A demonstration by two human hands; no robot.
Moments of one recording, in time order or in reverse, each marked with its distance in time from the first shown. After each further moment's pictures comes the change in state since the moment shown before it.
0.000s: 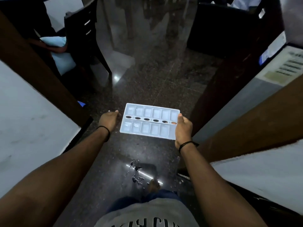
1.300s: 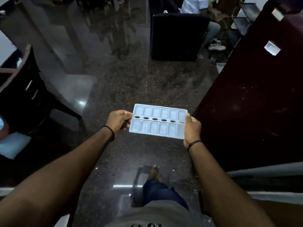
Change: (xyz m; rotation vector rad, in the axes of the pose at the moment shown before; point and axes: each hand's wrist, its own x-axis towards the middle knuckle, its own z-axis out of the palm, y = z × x) left_hand 0.367 0.266 0.096 -0.027 -0.604 0.206; right_hand 0.298 -0.130 0.191 0.181 0.393 -0.003
